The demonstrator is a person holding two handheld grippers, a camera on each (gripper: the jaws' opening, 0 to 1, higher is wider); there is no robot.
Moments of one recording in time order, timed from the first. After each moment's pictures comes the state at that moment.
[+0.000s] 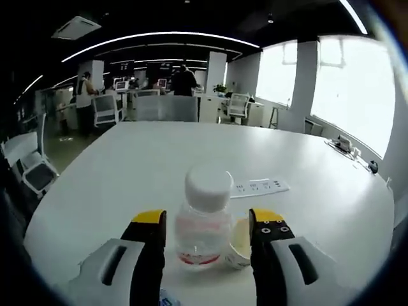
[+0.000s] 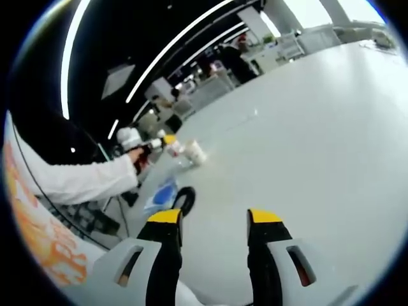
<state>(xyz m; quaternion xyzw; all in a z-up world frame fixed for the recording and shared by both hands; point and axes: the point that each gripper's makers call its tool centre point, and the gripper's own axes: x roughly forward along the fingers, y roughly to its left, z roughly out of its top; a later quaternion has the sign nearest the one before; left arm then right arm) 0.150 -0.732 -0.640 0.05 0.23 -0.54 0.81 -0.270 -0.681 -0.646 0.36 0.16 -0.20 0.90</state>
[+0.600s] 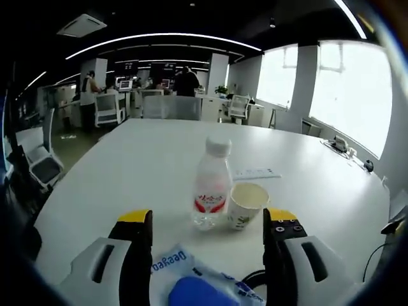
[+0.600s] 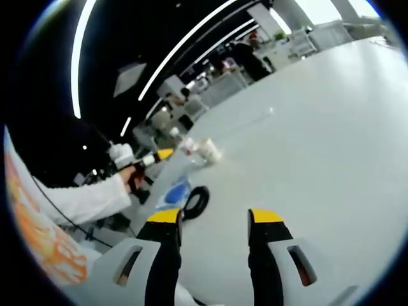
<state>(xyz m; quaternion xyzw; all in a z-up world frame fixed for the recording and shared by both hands) 0.121 -0.639 -0.636 0.06 0.22 -0.53 0.81 -0.248 -0.670 -0.639 0.37 0.15 -0.15 0.91</state>
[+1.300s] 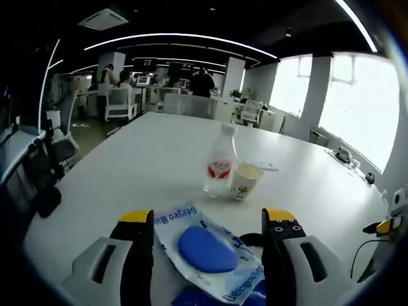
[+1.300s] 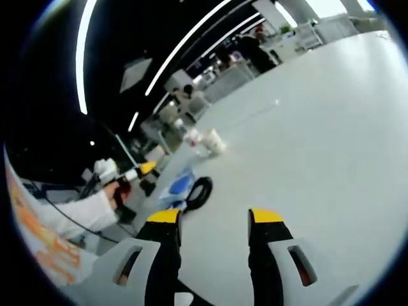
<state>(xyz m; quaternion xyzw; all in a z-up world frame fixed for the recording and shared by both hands) 0.082 -0.548 -0.636 0.03 0.24 -0.49 0.84 -0.256 -0.664 -0.658 0.38 0.16 -0.11 0.90</state>
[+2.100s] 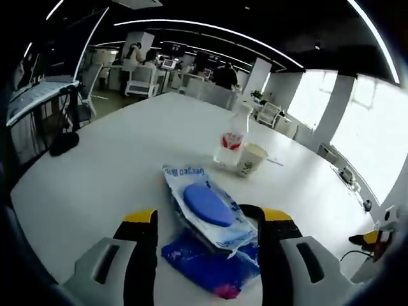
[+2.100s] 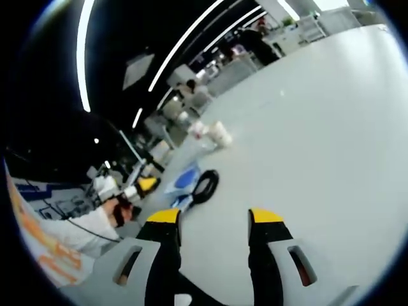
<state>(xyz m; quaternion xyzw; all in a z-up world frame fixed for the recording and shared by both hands) 0.050 -0.501 -0.668 -0.06 0.31 -0.42 0.85 -0.249 -0.650 -0.662 0.39 0.17 -0.09 0.90</state>
